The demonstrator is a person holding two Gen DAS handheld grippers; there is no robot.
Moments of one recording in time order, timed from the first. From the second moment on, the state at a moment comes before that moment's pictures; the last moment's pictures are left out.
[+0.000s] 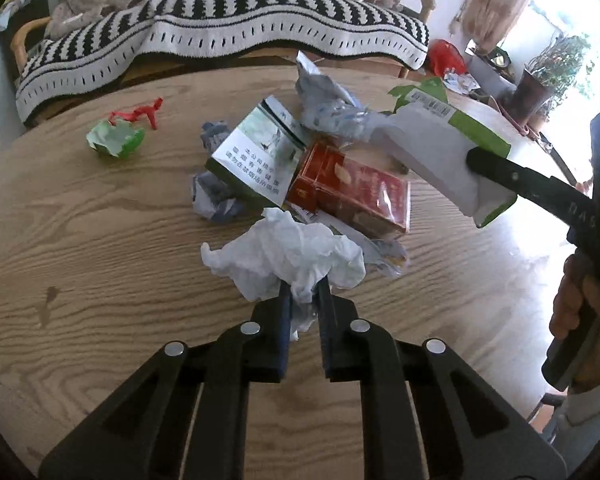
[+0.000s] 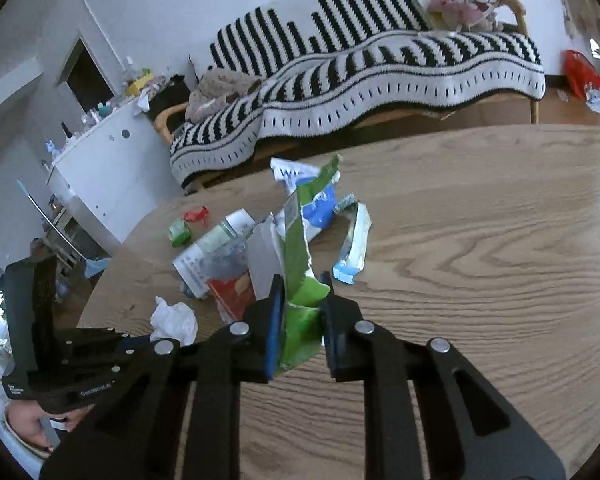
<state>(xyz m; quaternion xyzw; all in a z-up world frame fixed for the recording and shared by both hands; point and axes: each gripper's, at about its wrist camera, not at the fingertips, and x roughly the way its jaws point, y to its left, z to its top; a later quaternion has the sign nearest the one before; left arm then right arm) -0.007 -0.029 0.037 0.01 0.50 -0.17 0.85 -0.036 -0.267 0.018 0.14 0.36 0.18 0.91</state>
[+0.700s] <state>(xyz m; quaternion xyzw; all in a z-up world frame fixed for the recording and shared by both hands) -0.045 -0.013 0.082 -0.02 0.47 -0.17 0.86 -0.094 -0.281 0.026 0.12 0.36 0.15 0.91</state>
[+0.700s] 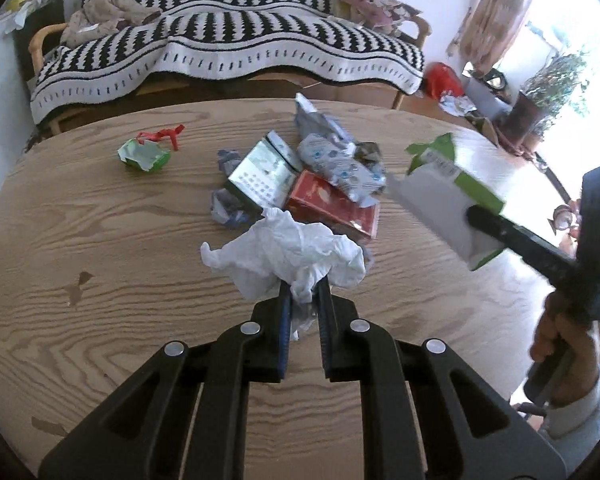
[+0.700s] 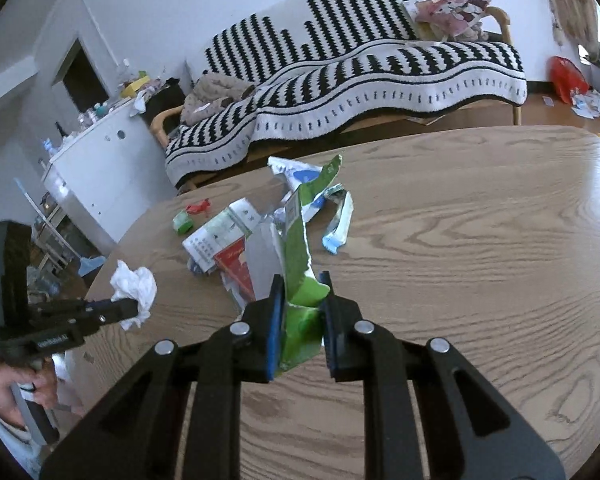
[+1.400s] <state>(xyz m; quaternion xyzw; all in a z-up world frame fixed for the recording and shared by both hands) -0.172 -0.156 0.131 0.02 0.44 -0.34 0.83 -0.291 -0.408 0.108 0.13 0.29 0.03 0.95</state>
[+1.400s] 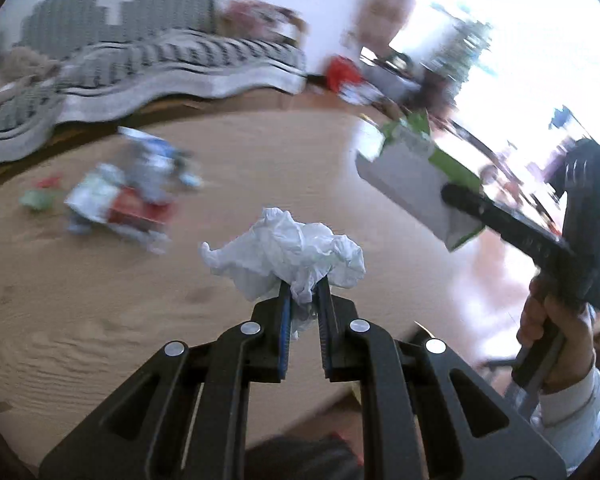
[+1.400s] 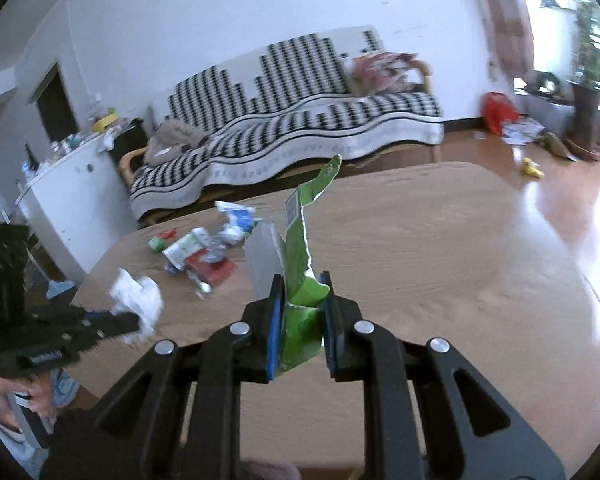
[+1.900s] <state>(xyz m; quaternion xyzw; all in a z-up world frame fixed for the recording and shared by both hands) -0.295 -0.348 -0.042 0.13 0.56 -0.45 0.68 -0.462 -0.537 -0.082 0.28 0.45 -0.12 0.84</state>
